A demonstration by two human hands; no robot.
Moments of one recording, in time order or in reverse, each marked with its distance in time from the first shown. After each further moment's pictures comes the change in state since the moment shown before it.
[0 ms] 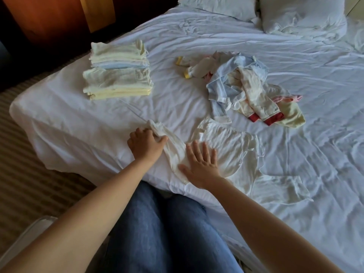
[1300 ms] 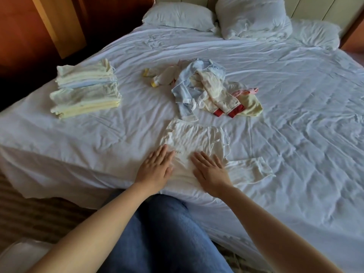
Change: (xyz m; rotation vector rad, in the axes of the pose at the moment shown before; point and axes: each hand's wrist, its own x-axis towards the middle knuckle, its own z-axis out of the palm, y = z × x) left_hand -0.081 0.035 0.050 0.244 -0.314 0.752; right_hand -0.078 0.099 0.016 0.123 0.272 -0.049
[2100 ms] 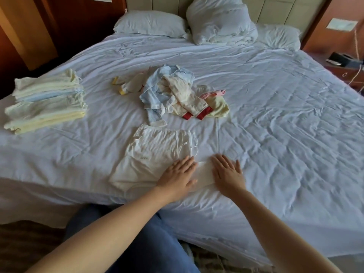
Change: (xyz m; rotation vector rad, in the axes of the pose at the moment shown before) left_hand 0.037 0.147 -0.011 0.020 -0.176 0.290; right_hand -0.062 0.110 -0.025 -0.013 0.091 0.373
